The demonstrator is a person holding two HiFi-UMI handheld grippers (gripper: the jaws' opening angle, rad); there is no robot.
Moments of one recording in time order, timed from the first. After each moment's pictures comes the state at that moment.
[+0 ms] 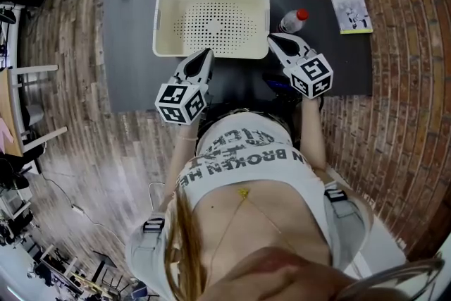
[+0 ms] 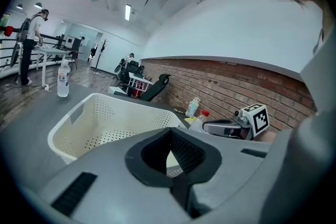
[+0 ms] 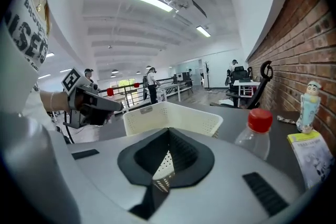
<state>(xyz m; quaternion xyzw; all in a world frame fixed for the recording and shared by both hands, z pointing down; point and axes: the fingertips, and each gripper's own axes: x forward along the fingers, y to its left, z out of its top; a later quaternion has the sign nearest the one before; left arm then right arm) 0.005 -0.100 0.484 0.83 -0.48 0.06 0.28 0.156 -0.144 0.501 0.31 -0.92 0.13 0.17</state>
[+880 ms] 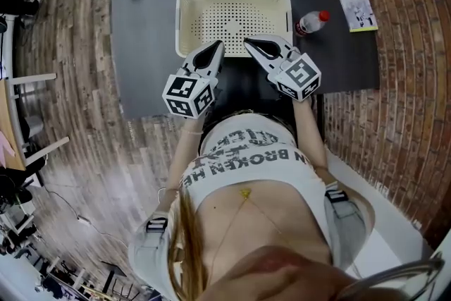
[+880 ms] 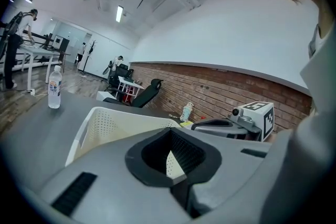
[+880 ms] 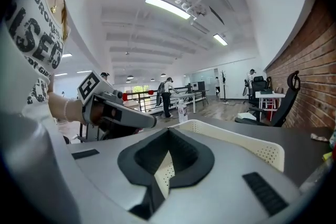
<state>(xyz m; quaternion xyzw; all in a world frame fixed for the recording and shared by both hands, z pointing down) -0.053 -0.117 0.466 0.87 -0.43 0.04 0.25 0.001 -0.116 0.460 0.24 -0.96 0.08 0.13</state>
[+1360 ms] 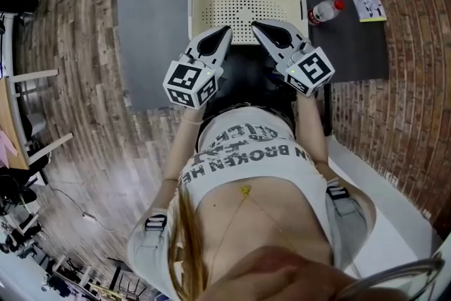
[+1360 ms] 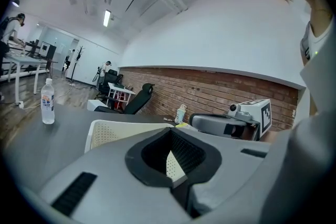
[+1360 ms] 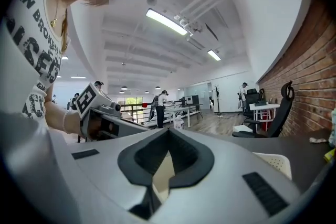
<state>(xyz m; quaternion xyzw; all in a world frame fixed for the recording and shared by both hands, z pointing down) -0.079 -0.114 0.448 0.90 -0.39 0.03 0.20 -0.031 -0.115 0.424 0.28 -0.96 0.05 0.05</state>
